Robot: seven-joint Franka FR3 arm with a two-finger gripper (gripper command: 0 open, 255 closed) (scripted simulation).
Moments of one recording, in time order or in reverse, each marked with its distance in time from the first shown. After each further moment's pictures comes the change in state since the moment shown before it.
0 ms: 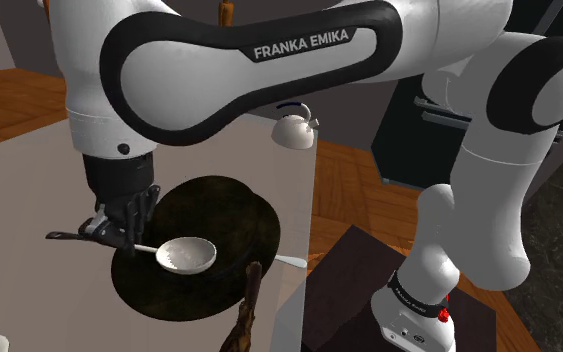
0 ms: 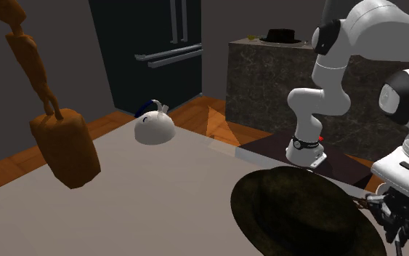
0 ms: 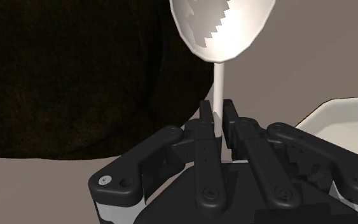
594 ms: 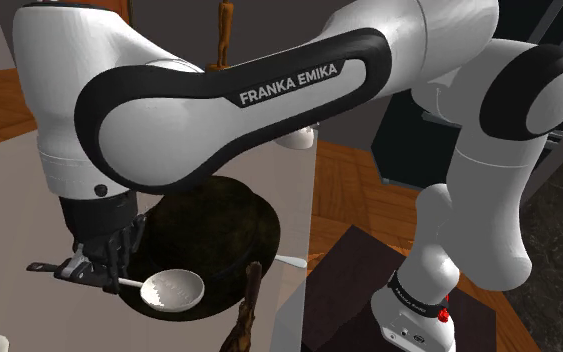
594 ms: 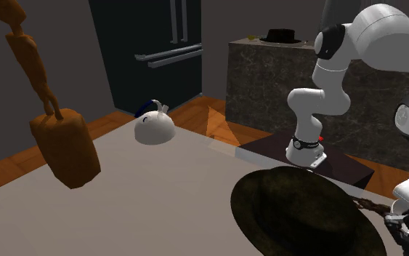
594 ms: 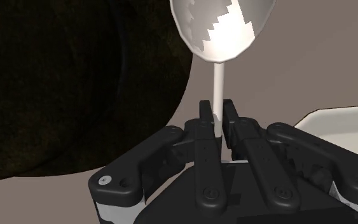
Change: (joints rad) arm 0.044 0.061 0.020 0.007 -0.015 0.060 0.063
